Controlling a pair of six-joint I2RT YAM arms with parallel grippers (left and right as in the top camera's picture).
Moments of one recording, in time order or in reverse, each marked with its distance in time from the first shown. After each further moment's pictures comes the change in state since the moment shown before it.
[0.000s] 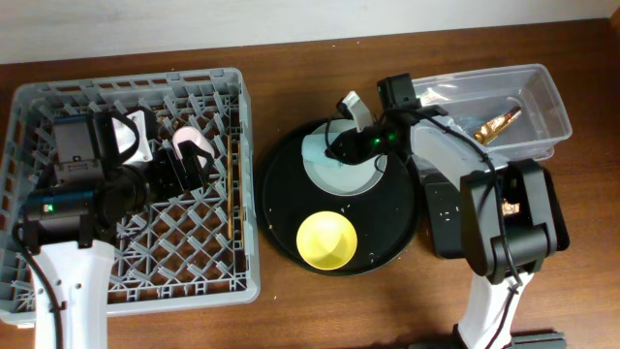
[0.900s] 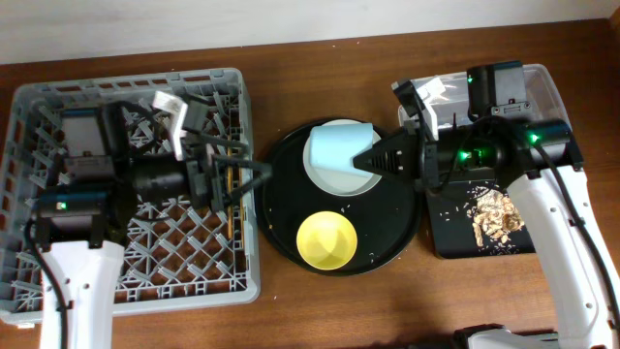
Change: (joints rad) left arm -0.077 0.001 -0.002 0.180 0.860 0.277; right arm -0.111 -0.629 0.062 -0.555 -0.632 -0.148
